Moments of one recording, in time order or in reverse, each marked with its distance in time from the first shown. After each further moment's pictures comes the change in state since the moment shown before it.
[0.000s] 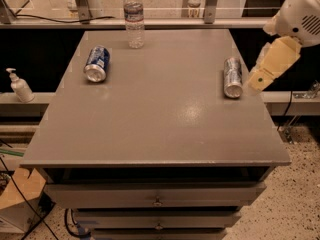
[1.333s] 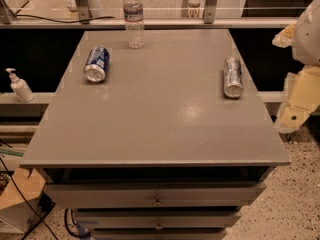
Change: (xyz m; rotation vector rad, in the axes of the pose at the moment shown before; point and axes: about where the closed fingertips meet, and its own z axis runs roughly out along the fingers) arm 0.038 0.054 -0.023 0.014 0.192 -0.217
